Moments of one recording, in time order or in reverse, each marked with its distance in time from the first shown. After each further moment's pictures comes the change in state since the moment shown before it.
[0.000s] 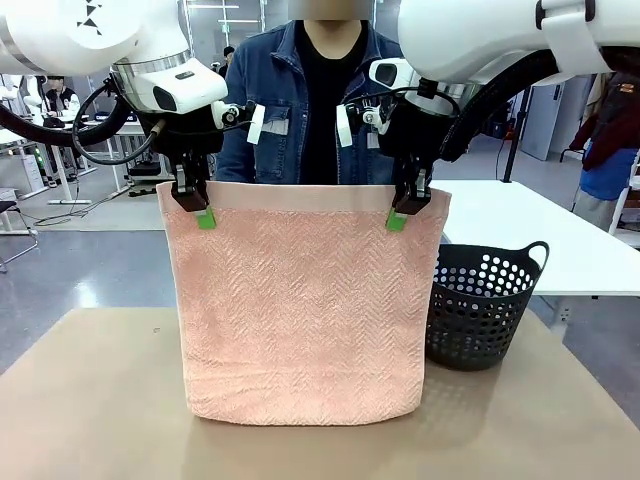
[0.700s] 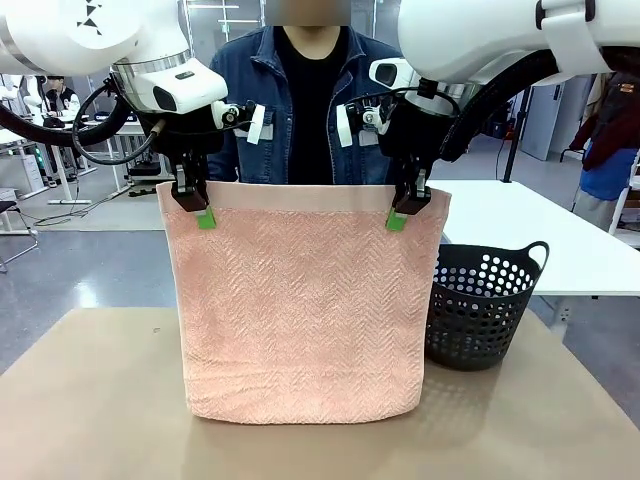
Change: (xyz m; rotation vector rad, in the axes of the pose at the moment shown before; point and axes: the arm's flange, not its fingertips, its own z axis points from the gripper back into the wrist) left arm 0.000 0.000 0.000 0.000 0.000 0.000; right arm 0.000 0.000 0.000 0.000 0.000 0.000
